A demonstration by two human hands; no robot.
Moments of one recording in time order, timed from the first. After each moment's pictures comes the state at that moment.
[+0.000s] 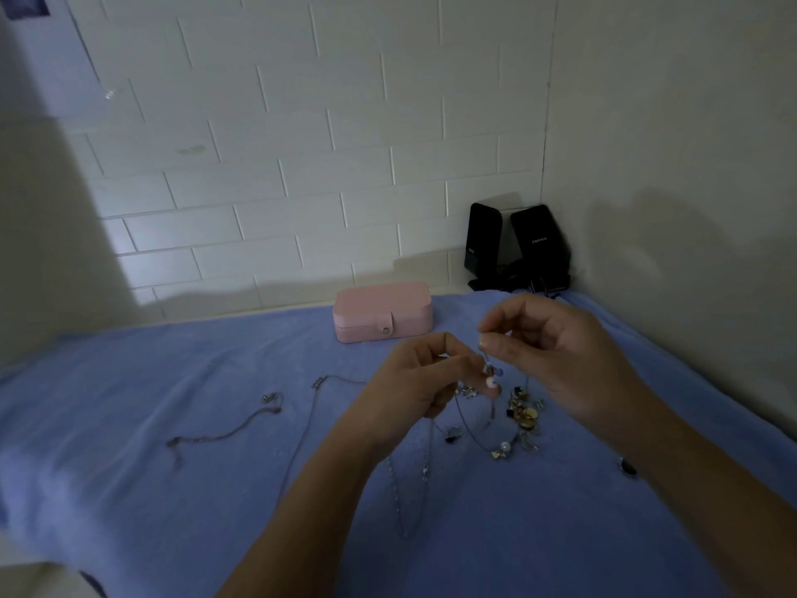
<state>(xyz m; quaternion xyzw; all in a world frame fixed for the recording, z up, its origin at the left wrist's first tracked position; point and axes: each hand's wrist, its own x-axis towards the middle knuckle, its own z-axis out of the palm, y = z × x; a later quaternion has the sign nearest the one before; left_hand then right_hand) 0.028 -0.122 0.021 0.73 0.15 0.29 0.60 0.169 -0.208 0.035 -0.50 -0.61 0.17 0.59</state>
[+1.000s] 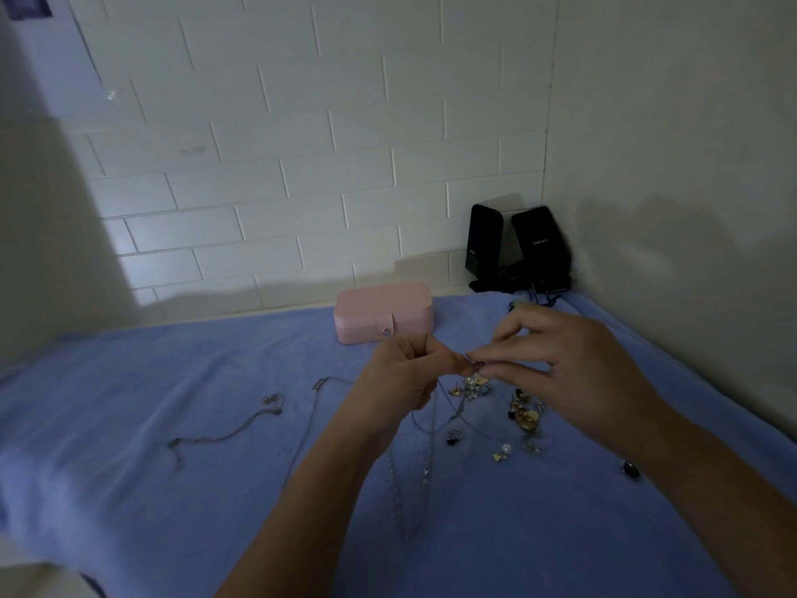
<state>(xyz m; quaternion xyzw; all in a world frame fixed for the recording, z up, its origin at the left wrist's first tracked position) 0.027 -0.112 0.021 0.71 0.25 0.34 0.57 0.188 -0.206 0.027 -0.53 -0.74 -0.14 0.38</state>
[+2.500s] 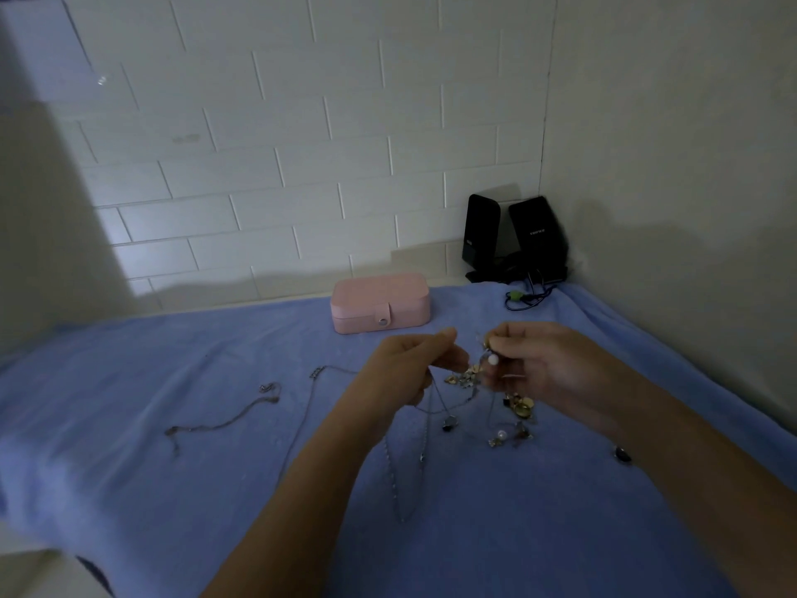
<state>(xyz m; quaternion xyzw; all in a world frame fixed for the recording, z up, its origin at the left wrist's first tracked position) 0.032 -0.110 0.015 0.70 0.33 0.29 0.56 0.180 -0.199 0.025 -0.52 -0.43 0.49 0.56</state>
